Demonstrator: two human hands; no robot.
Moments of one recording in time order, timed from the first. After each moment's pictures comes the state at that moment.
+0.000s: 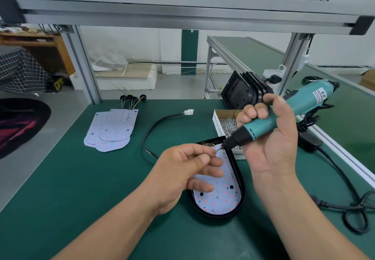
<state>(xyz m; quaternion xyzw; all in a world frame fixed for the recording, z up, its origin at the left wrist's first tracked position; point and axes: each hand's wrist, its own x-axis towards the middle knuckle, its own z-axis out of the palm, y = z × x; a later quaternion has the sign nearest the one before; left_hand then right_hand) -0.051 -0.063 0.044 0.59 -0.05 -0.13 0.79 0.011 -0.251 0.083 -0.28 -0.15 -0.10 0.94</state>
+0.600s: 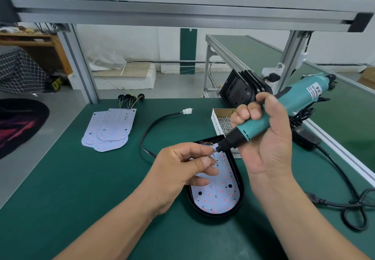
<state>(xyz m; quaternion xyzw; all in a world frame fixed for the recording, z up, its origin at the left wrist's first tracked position) -0.053 -0.066 0.044 0.63 -0.05 -0.08 0.77 0.005 -0.245 0.085 -0.30 -0.16 -0.08 0.94</state>
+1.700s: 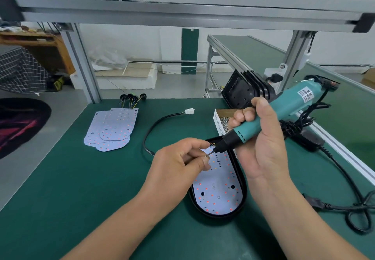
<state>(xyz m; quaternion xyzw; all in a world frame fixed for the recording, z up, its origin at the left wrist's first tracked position) -0.052 -0.064 0.036 0.77 -0.08 0.07 0.63 0.008 -0.237 0.076 -0.34 -0.10 -0.09 0.93</state>
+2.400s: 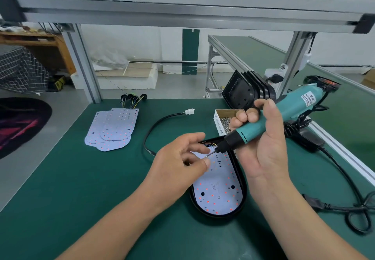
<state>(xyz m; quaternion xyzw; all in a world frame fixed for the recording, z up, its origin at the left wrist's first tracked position) -0.044 -0.057 0.032 0.77 -0.09 0.05 0.63 0.008 -0.238 0.075 -0.29 -0.10 -0.09 0.95</state>
